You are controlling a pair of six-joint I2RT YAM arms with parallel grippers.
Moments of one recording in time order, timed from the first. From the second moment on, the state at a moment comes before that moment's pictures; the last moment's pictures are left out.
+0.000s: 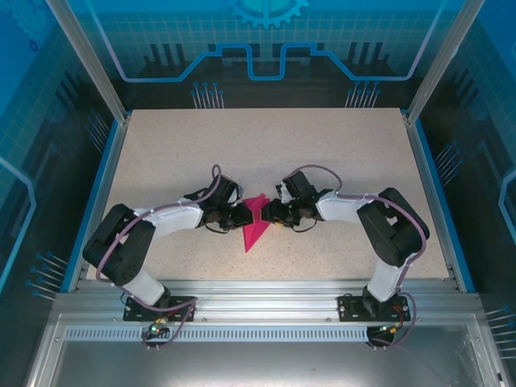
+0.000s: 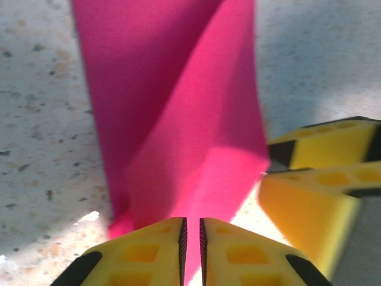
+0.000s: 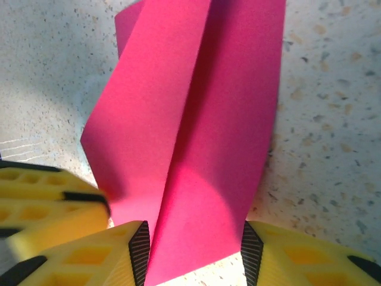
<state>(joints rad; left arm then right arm) -0.52 1.61 0.79 -0.22 0.37 -0.77 0.60 1.77 0.90 -0.11 -0.47 0.77</state>
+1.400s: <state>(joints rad) -0.51 1.29 0.60 -0.18 0.25 -0.88 0.70 1.80 1.16 -0.40 -0.26 0.67</state>
